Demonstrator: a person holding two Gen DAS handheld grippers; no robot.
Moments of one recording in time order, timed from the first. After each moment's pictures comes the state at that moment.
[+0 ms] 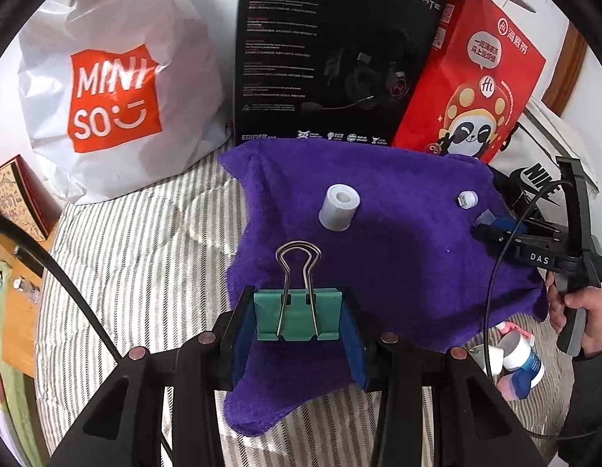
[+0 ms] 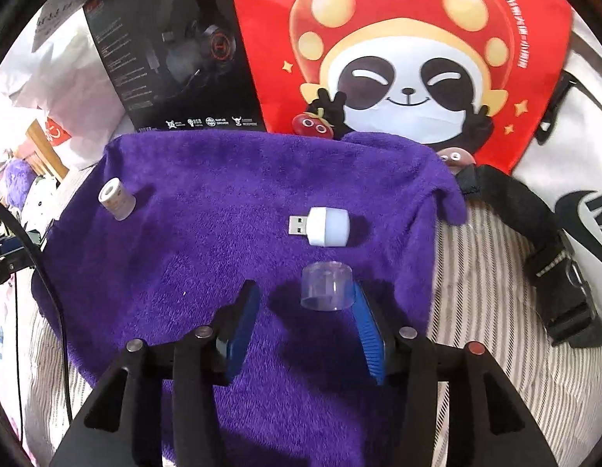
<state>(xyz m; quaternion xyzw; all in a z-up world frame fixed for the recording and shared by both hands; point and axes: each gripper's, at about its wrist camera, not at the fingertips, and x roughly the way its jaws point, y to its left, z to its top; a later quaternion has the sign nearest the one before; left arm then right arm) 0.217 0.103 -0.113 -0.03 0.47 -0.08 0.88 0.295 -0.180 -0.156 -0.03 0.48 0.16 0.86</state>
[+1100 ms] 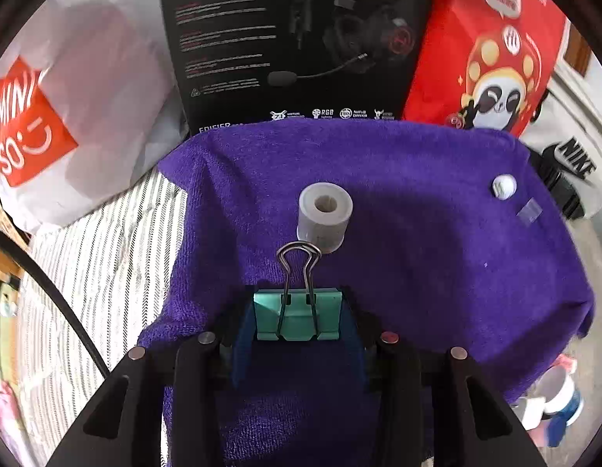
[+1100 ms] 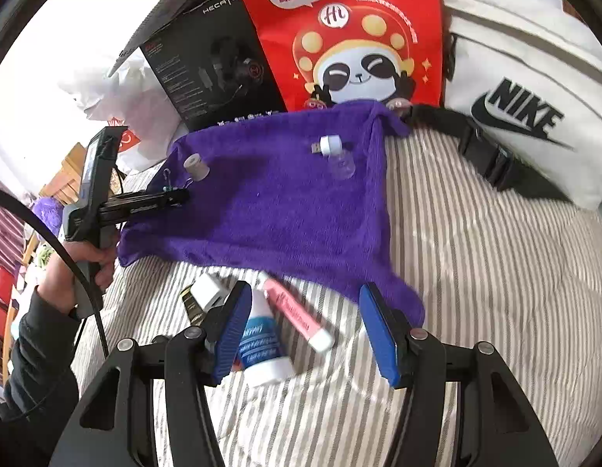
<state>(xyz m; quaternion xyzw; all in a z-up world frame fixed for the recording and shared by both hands) 0.272 0.054 -0.156 0.03 0.49 -0.05 0.87 0.146 -0.233 -0.106 0.07 0.48 0.17 0.86</state>
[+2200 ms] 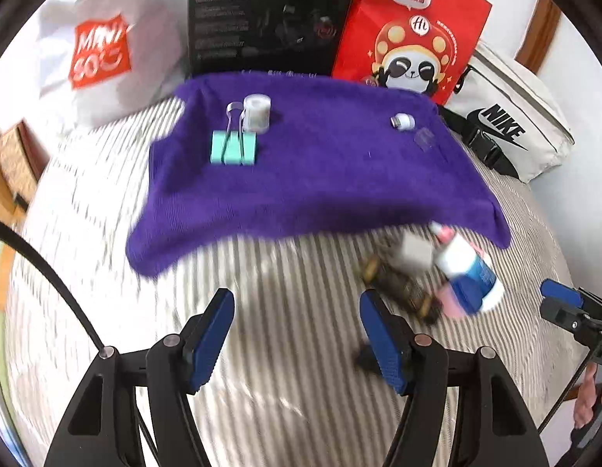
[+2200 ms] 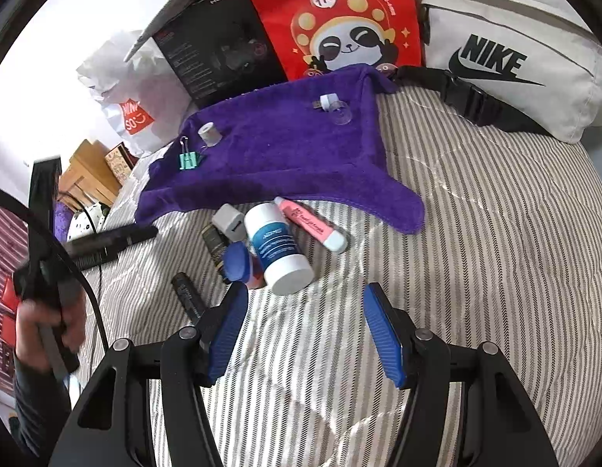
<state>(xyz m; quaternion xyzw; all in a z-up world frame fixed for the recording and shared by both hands) 0.113 0.035 -0.120 -0.04 0.51 -0.07 0.86 0.075 -0.240 -0.116 0.09 0.49 0.17 0.85</state>
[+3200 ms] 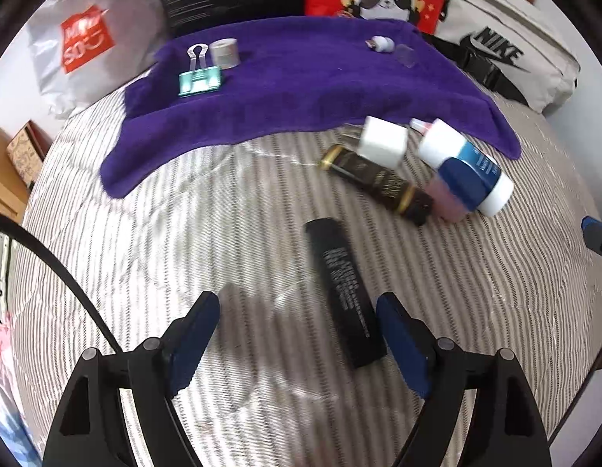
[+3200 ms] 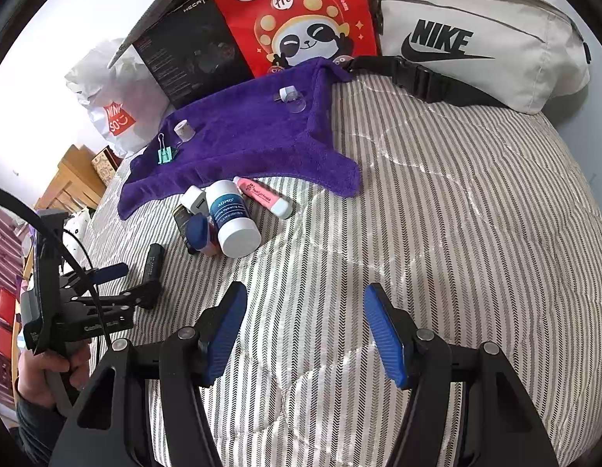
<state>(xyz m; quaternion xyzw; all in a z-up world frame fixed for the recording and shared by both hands) 0.067 -0.010 -0.148 0.04 0.55 -0.05 0.84 0.046 -0.284 -0.126 0.10 0.49 0.14 0.85</state>
